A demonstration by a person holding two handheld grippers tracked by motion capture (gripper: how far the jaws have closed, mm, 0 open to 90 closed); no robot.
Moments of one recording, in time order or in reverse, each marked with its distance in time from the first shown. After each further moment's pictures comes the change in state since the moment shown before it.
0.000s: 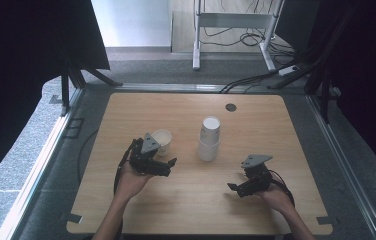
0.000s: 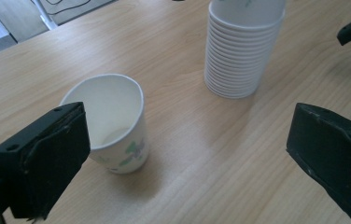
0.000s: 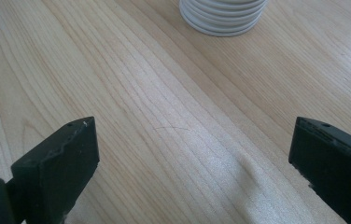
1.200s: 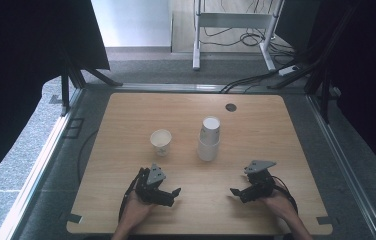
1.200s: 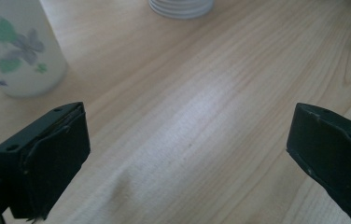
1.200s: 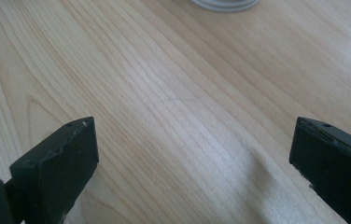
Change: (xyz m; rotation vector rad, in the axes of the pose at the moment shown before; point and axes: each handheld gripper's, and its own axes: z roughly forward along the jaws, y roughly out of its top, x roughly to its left) left arm -0.044 -0.075 0.023 0.075 -0.098 -0.007; right arm 0.006 -0.020 -0.002 0.006 -0.004 0.027
